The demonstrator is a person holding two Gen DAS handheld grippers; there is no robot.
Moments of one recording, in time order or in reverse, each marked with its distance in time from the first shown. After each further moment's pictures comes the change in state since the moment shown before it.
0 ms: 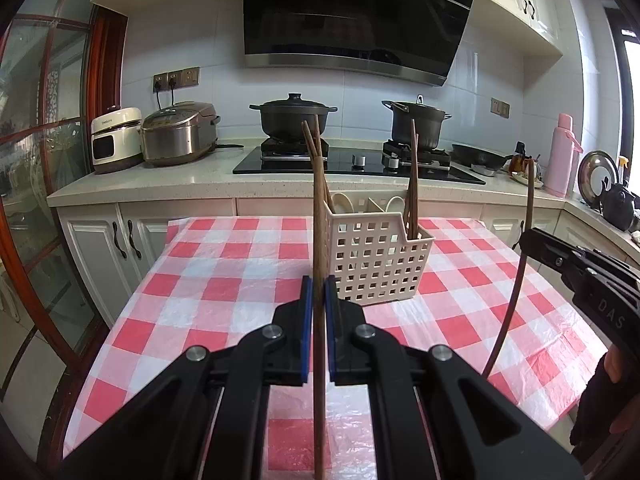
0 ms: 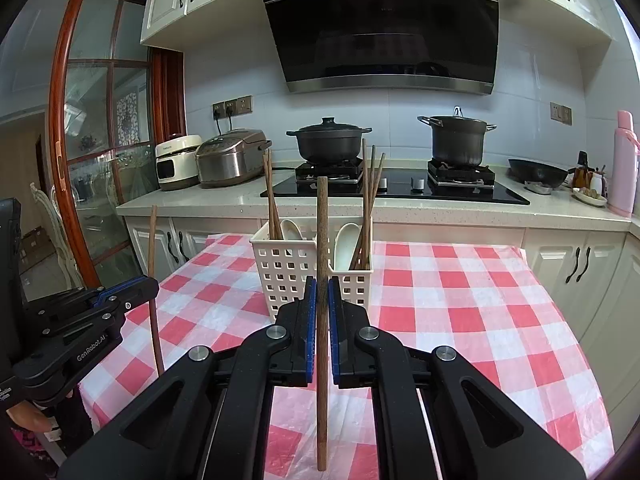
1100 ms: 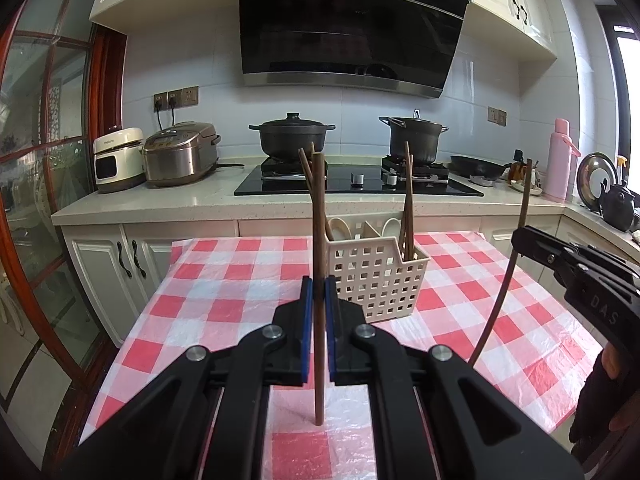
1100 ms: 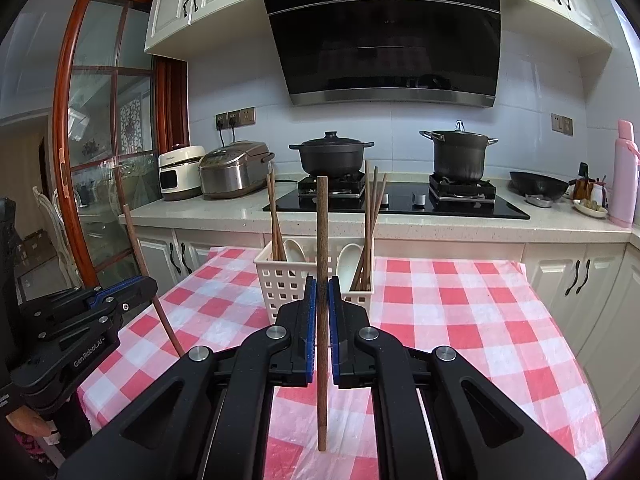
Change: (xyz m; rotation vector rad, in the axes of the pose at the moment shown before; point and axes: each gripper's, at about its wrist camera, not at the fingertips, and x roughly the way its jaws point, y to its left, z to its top) left arm -0.016 -0.004 0.017 0.028 -0.054 0.012; right arm -0.004 0.003 0.018 -0.015 -0.041 0.003
